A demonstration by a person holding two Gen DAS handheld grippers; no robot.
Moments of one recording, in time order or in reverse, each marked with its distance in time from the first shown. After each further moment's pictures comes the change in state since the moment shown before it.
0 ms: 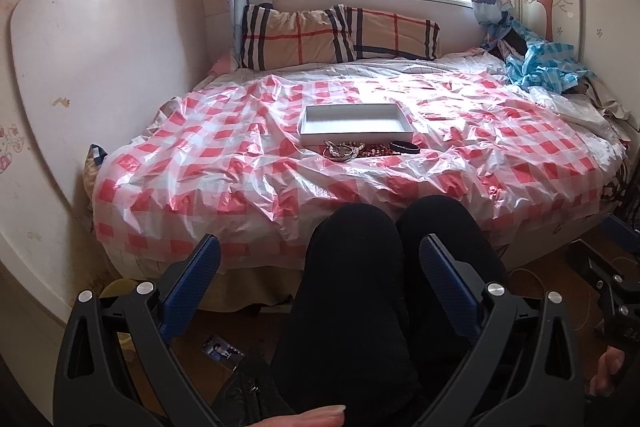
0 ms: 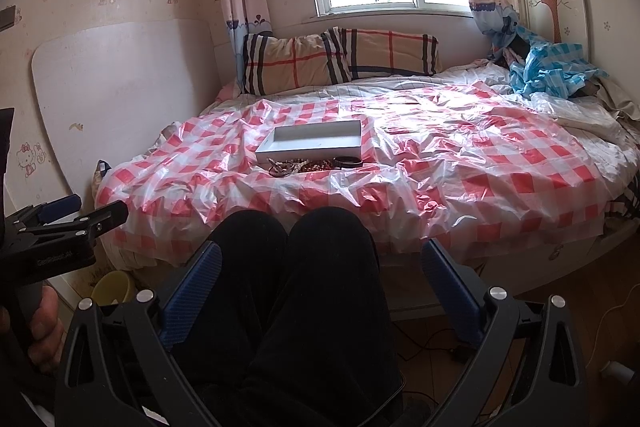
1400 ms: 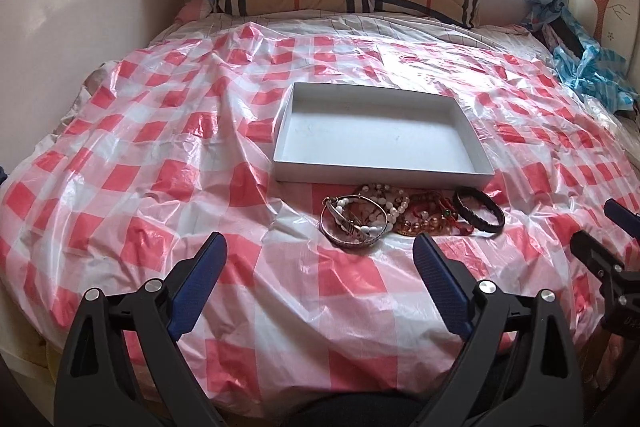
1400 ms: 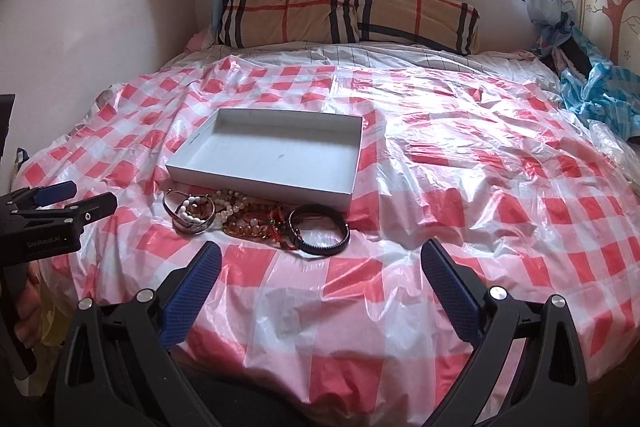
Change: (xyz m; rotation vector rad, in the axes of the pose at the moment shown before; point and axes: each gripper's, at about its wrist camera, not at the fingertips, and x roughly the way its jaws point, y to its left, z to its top) left arm 0.362 -0.005 0.141 -0.089 0.200 -0.034; right arm 0.341 -0.042 0.138 -0.138 0.191 -0.034
